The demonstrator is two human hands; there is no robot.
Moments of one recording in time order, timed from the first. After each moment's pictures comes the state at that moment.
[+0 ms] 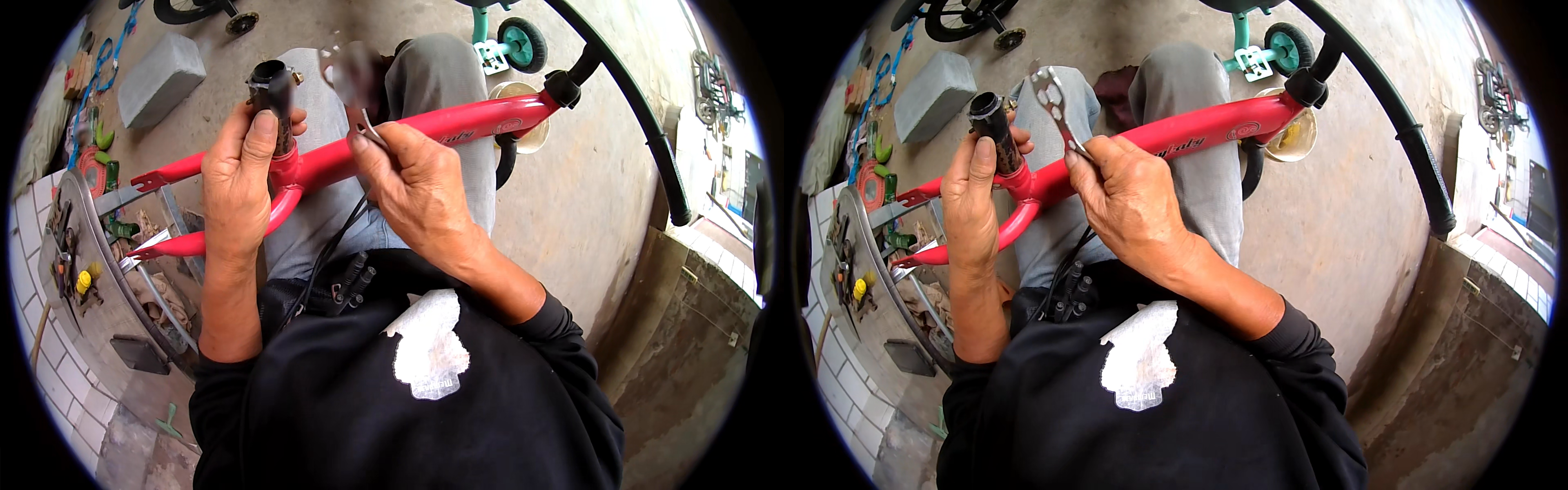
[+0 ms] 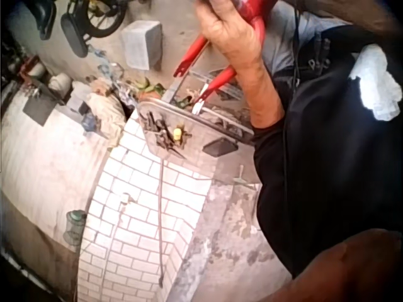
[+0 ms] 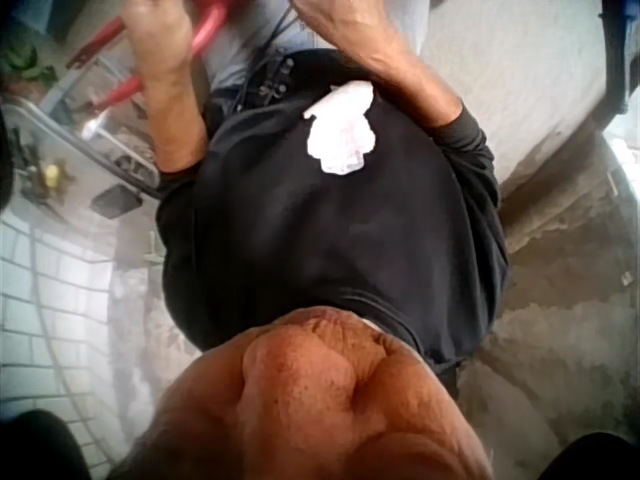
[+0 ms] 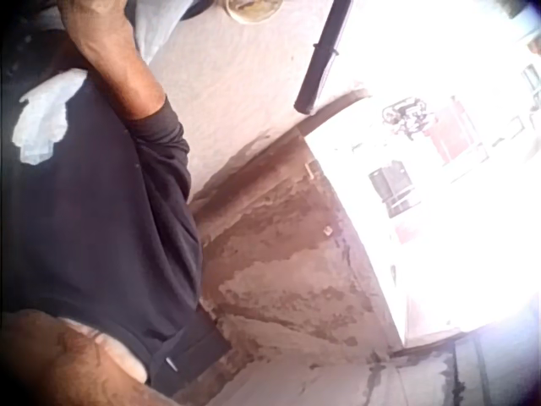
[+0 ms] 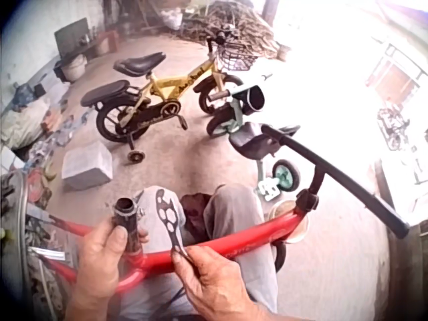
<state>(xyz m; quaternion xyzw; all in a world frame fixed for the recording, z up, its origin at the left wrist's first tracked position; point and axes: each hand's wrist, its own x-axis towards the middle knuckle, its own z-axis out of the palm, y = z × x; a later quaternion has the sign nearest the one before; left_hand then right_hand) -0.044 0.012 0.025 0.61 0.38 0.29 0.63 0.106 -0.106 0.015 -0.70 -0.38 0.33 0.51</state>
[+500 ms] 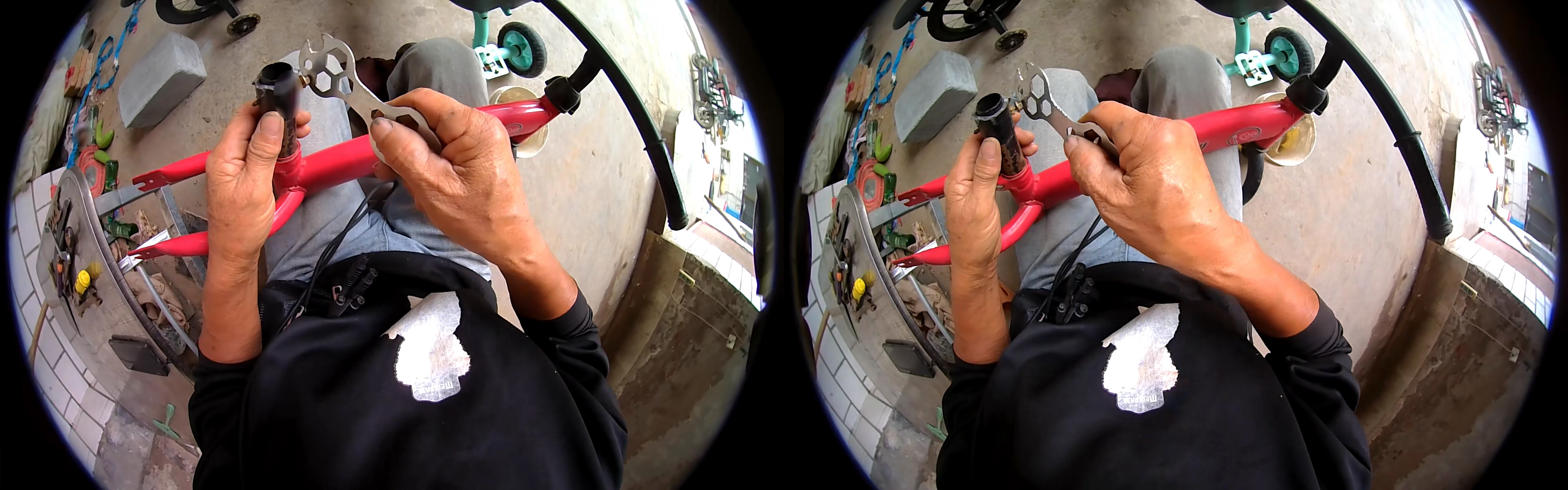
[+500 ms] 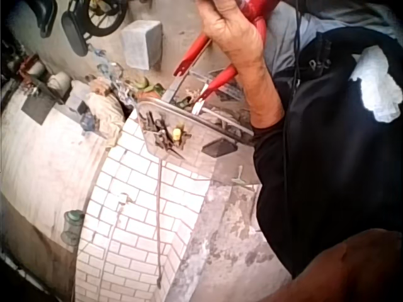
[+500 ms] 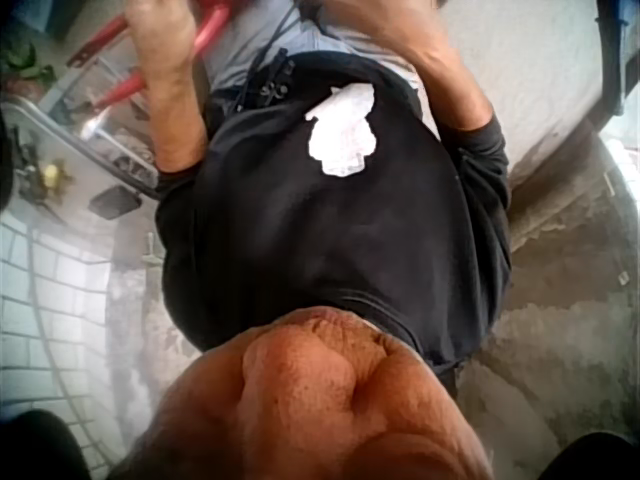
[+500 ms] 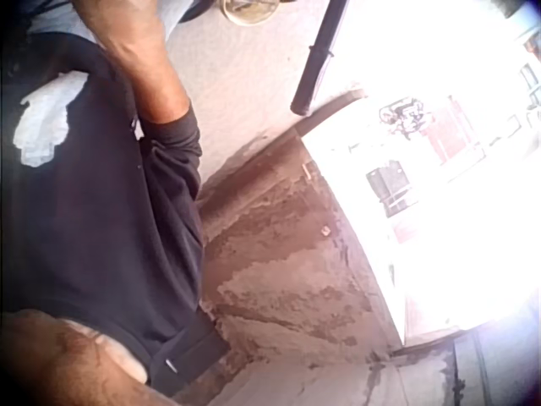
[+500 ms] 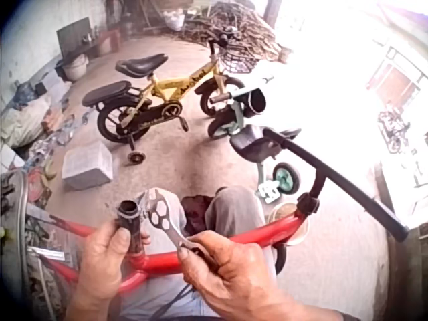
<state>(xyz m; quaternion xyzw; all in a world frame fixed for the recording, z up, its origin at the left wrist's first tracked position) -0.042 0.013 0.024 0.61 0.38 0.30 0.63 0.143 -0.096 0.077 -0.70 -0.43 0.38 0.43</state>
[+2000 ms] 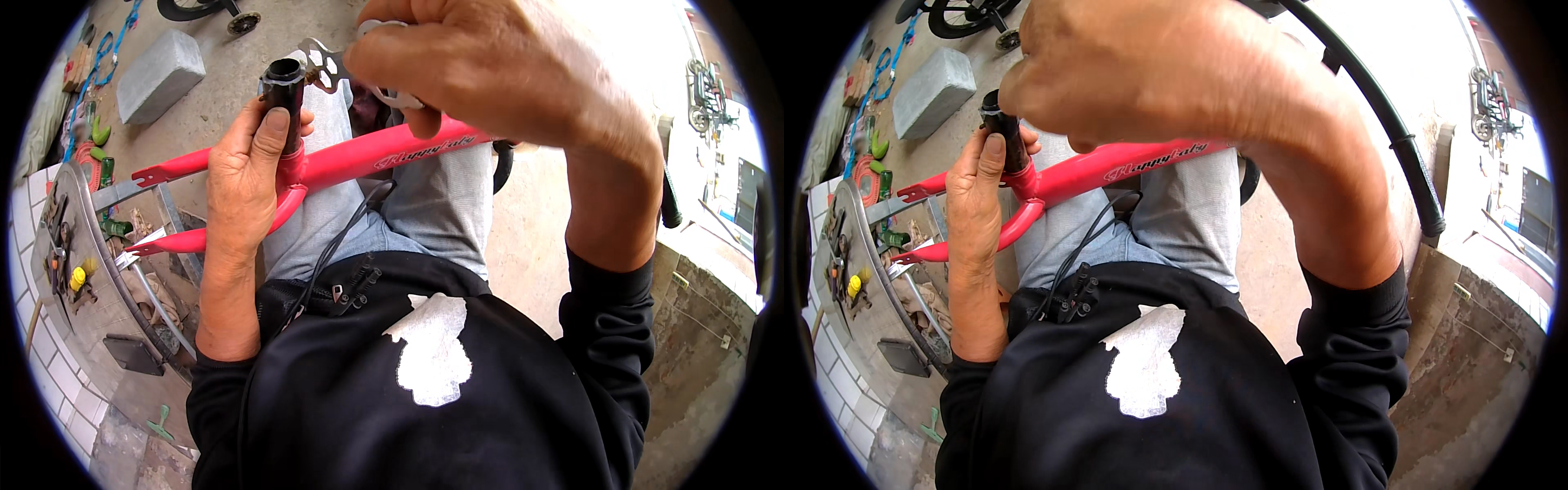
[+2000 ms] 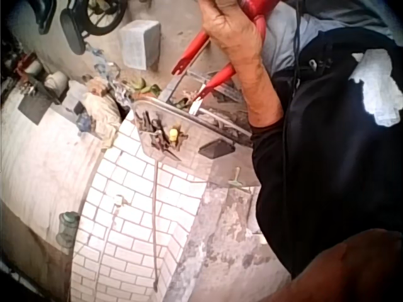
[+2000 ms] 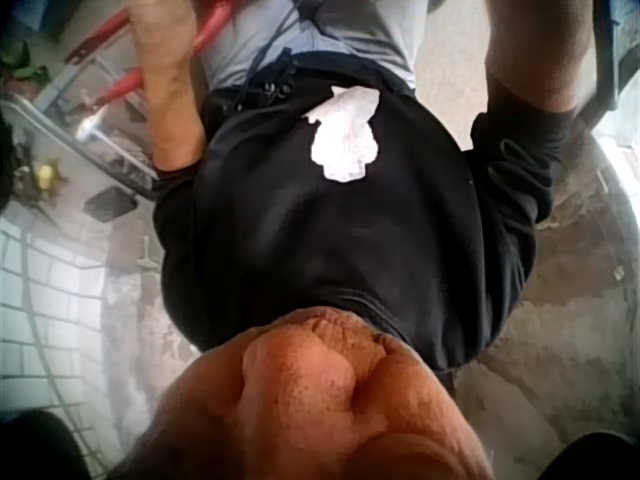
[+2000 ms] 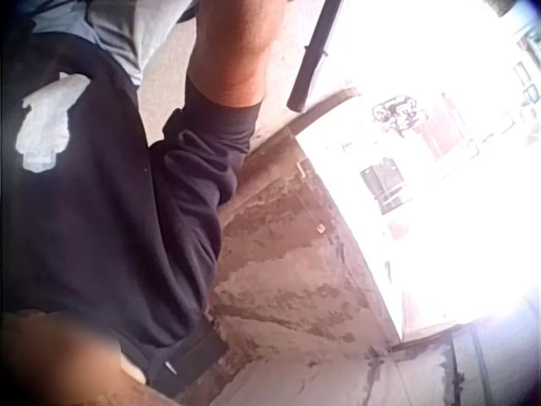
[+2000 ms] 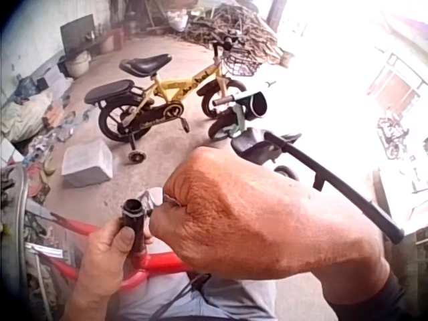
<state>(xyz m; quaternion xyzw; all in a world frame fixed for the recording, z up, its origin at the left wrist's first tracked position) -0.045 0.016 0.028 0.61 0.37 0.29 0.64 0.200 -0.021 0.159 -0.44 -0.88 0.13 0.14</state>
